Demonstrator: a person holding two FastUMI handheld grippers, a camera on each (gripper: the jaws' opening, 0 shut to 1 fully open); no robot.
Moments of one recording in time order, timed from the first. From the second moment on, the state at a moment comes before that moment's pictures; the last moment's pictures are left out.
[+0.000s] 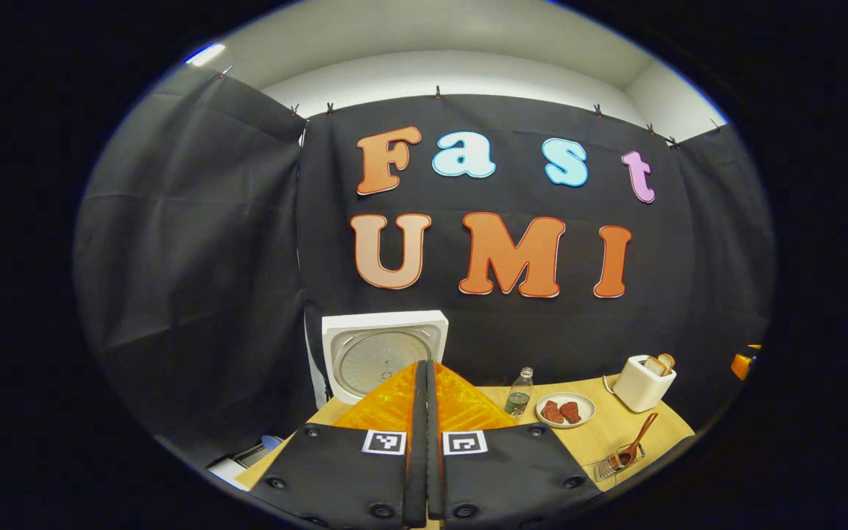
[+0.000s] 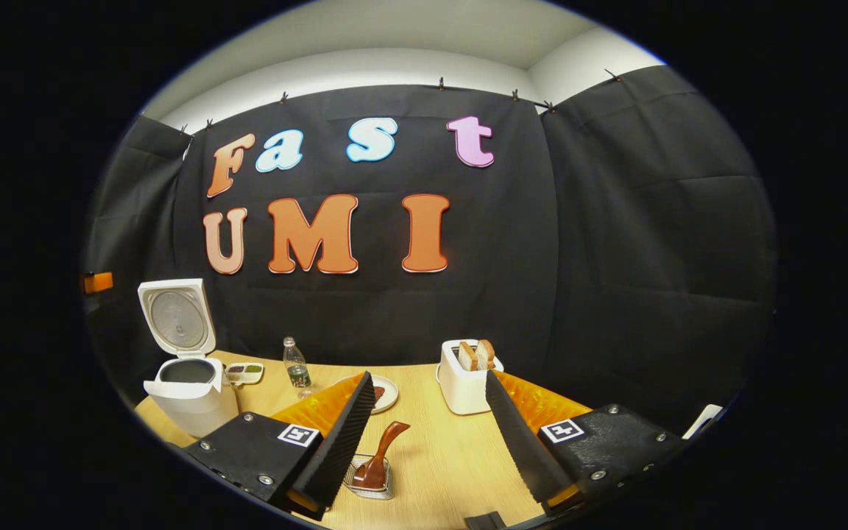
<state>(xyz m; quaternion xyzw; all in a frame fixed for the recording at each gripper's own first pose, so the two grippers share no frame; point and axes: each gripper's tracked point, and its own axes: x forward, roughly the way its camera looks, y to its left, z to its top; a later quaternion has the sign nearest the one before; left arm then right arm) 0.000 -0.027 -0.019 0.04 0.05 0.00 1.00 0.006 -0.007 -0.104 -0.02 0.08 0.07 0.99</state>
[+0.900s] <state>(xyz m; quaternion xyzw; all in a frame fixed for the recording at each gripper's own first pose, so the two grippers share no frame) -0.043 0.008 0.012 0.02 0.03 0.05 1.00 0.062 0.047 -0.287 0.04 0.30 0.13 0.94</state>
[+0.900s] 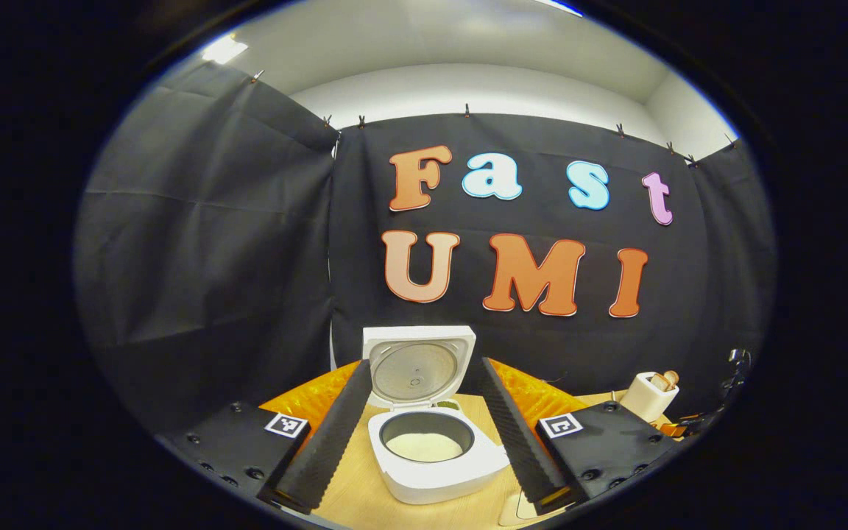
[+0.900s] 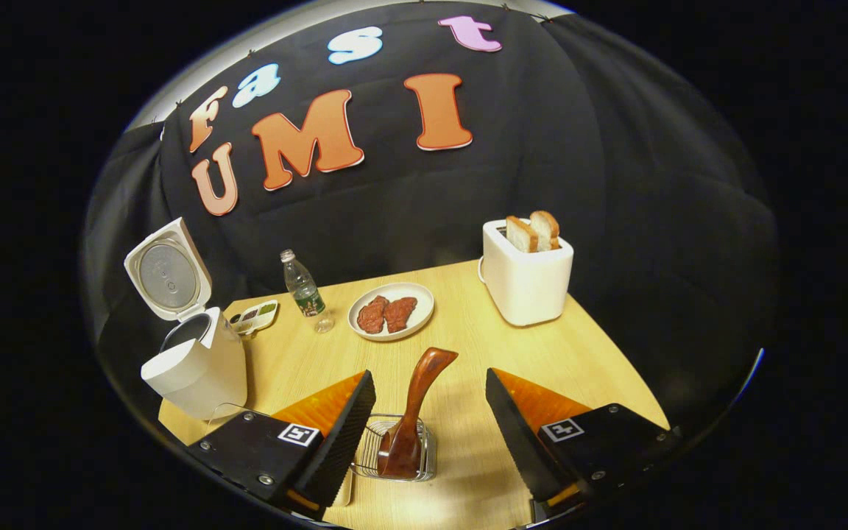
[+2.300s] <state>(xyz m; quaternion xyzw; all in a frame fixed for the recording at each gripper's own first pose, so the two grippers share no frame) -0.038 0.030 0.013 0.08 0.03 0.05 1.00 0.089 0.099 -0.270 0.12 0.33 0.13 0.93</state>
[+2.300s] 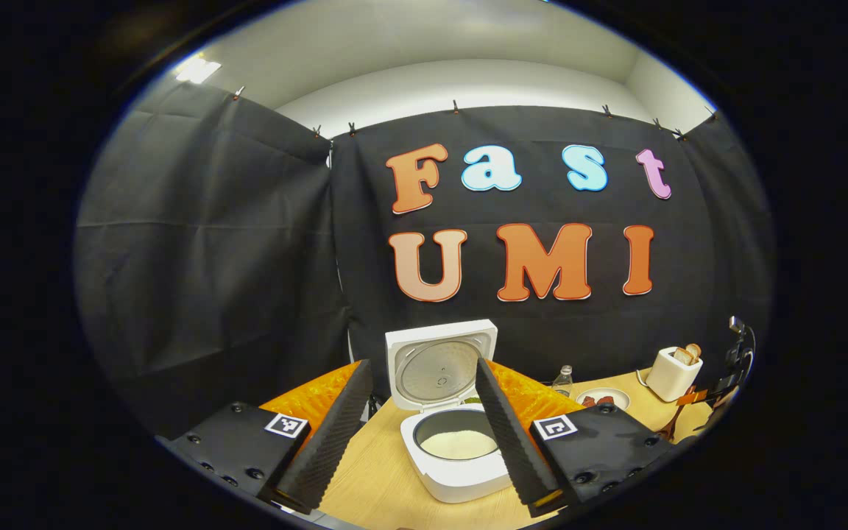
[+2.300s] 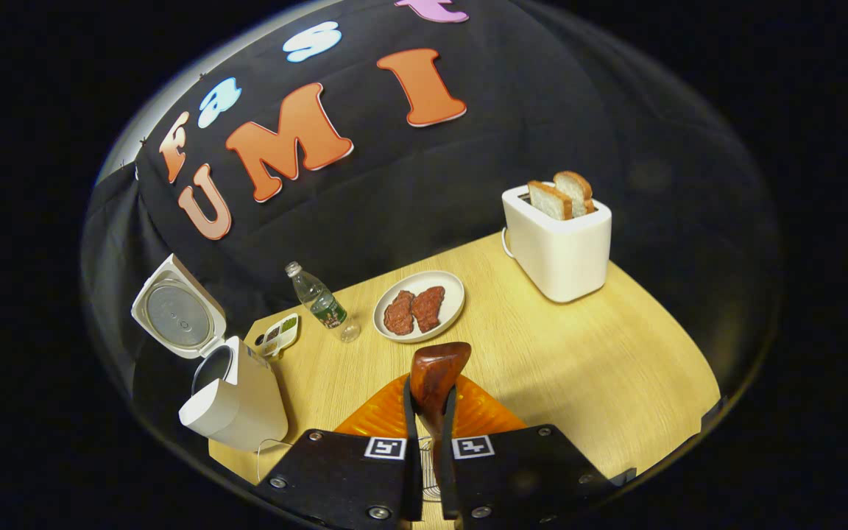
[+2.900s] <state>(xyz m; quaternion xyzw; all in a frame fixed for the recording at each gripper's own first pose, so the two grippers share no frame) -0.016 0.048 0.011 0.04 0.03 -0.02 1.00 0.009 0.179 -0.162 0.11 0.21 0.19 0.95</state>
